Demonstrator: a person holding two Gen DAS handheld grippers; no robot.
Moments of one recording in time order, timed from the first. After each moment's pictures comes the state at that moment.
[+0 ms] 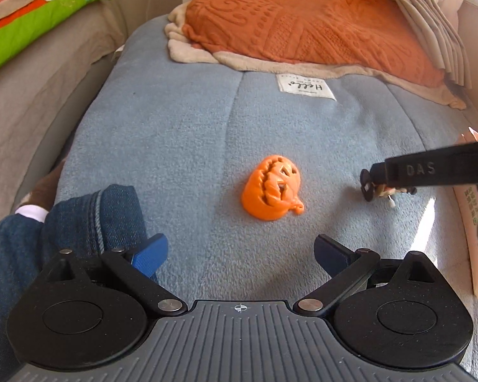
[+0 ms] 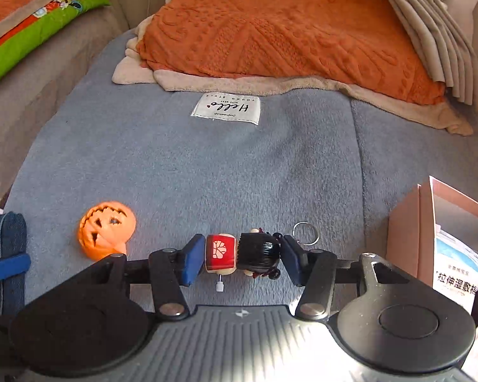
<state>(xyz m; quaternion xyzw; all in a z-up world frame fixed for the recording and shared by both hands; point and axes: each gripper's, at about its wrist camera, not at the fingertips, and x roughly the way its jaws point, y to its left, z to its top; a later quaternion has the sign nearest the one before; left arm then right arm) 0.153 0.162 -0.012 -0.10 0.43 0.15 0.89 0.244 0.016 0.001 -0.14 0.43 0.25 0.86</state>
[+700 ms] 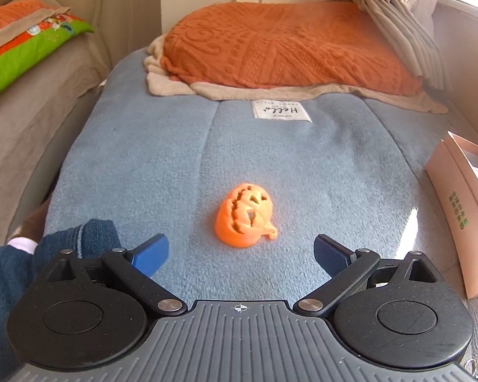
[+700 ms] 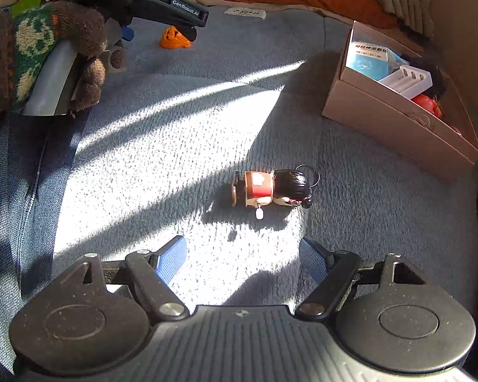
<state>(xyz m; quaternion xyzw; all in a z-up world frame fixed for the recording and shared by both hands) 0.161 0.145 -0.003 -0.06 0.38 0.13 0.91 0.018 -0.124 -0.015 -0.19 0.46 0.25 0.83</state>
